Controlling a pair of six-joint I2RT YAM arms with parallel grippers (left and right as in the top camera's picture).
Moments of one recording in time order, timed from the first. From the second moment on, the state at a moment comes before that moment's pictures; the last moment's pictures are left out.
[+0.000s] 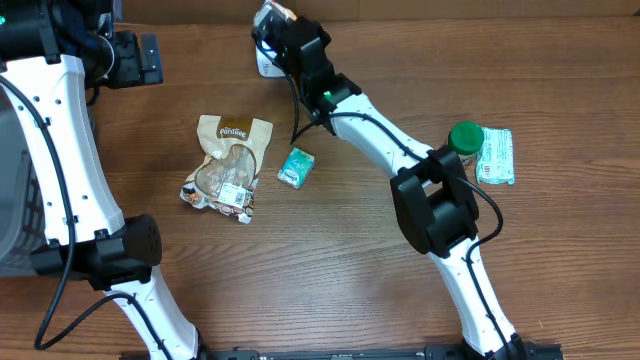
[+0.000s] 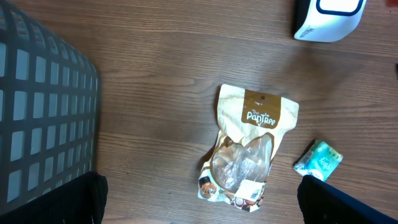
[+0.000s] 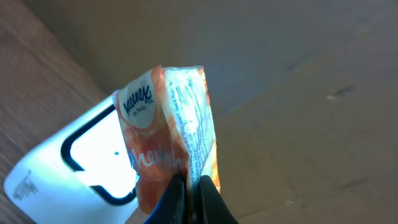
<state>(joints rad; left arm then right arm) 0.17 2.09 2.64 -1.69 0.05 0.00 0.57 2.48 2.08 0.08 0.33 -0.64</state>
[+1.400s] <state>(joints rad) 0.17 2.09 2.64 -1.69 0.05 0.00 0.58 2.44 2.07 -0.20 0.38 -0.50</state>
